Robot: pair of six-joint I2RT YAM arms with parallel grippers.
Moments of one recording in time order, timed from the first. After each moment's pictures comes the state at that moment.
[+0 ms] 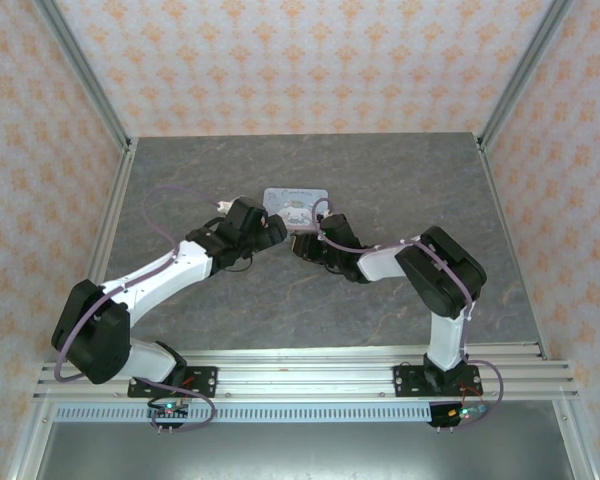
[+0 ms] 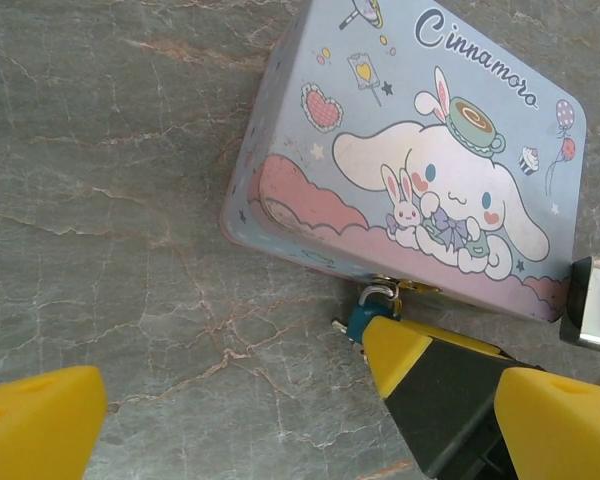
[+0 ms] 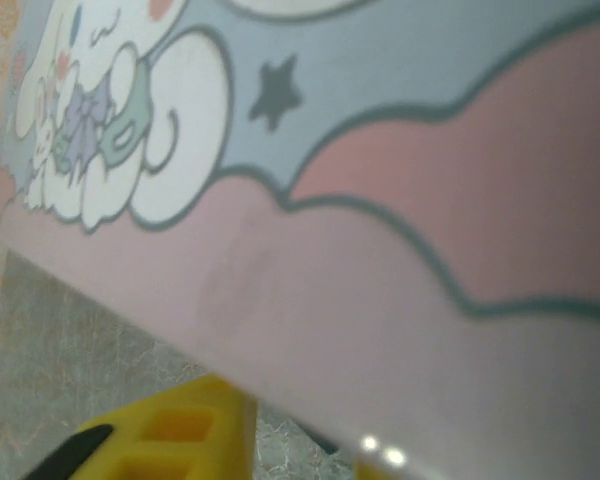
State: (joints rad) left arm -0.54 1.40 0.94 -0.41 -0.17 -0.91; right arm 0.67 1.89 0.84 0.43 -0.22 0.83
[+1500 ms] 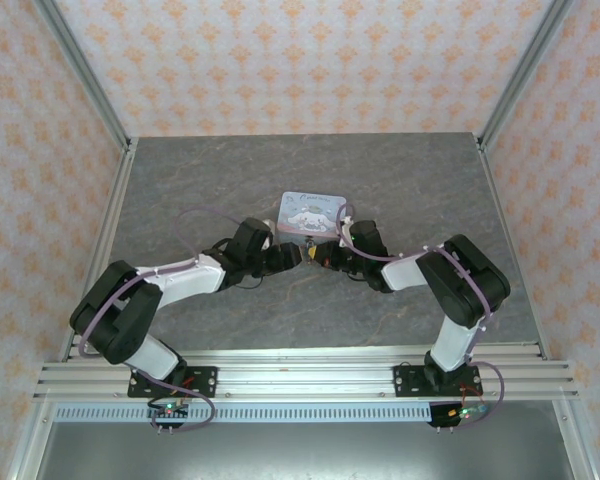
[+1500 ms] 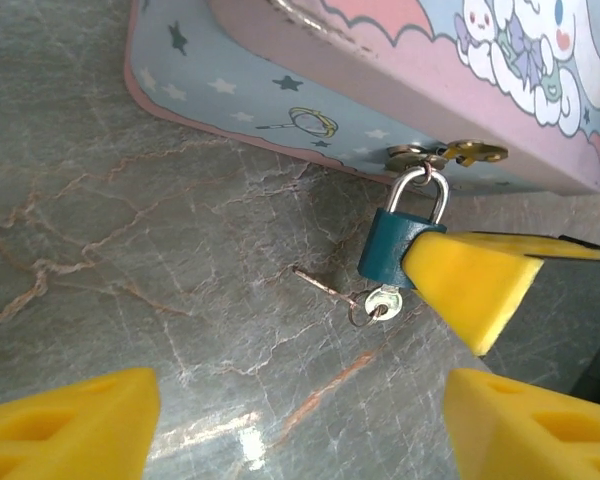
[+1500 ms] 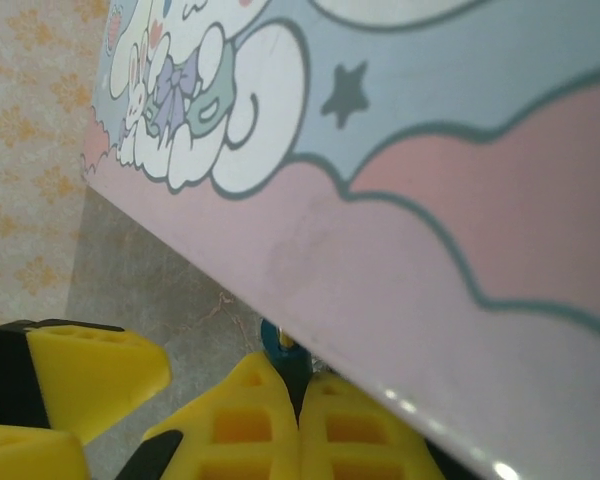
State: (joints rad) left arm -0.56 1.53 0.71 0.02 0.20 -0.85; right arm 0.54 1.76 0.62 0.57 -0.46 0.82
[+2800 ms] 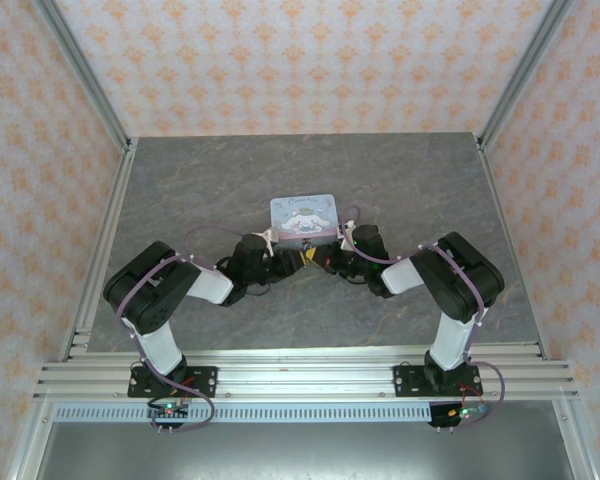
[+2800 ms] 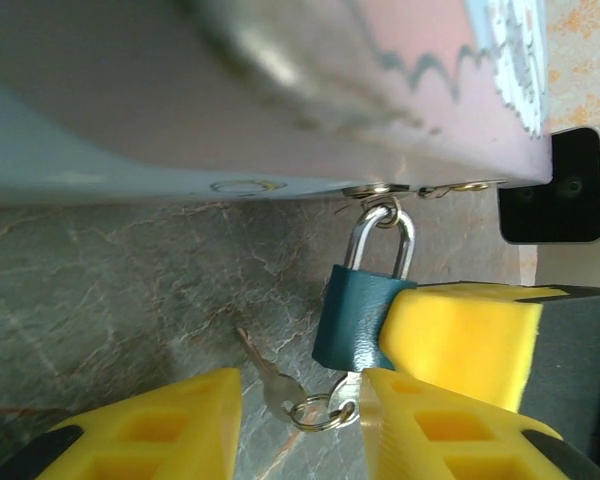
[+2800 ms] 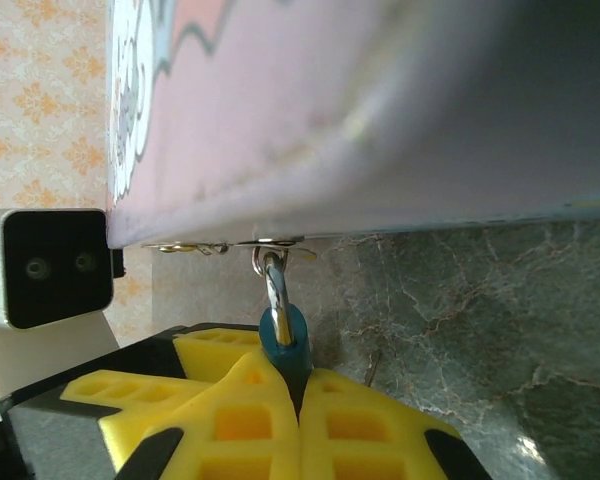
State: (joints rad) left arm -0.56 1.76 0.54 0.67 0.32 -1.02; right arm 0.54 1.81 0.58 0.73 -0.54 1.05
